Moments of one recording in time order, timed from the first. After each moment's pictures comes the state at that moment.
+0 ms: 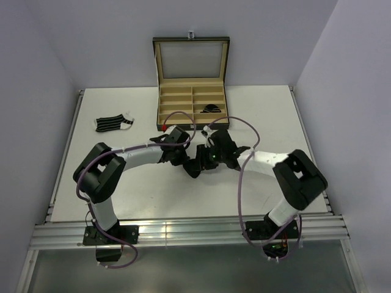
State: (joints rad) left arm -0.73 1.80 1.07 -0.28 -0.13 -1.00; right arm 0.59 1.62 0.77 0.05 -0.46 0.53
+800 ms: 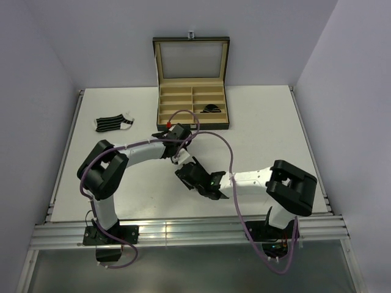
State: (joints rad) left arm -0.73 1.85 1.16 -0.38 -0.07 -0.88; right arm 1.13 1.60 0.76 0.07 0.49 0.16
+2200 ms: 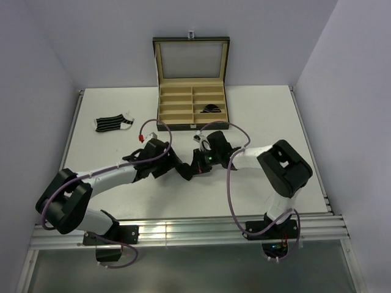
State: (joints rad) left arm -0.66 1.42 0.70 -0.13 -0.10 -1.07; right arm 0.64 1.74 0.79 0.16 -0.59 0.47
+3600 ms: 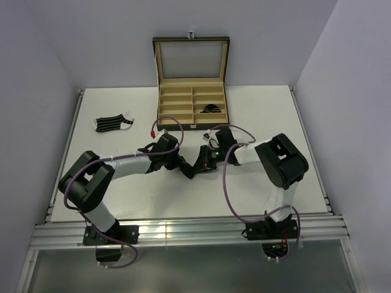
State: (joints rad) left arm -0.69 1.65 0.82 -0.04 -0.09 -1.09; right arm 0.48 1.88 0.79 0.25 -0.86 0.73
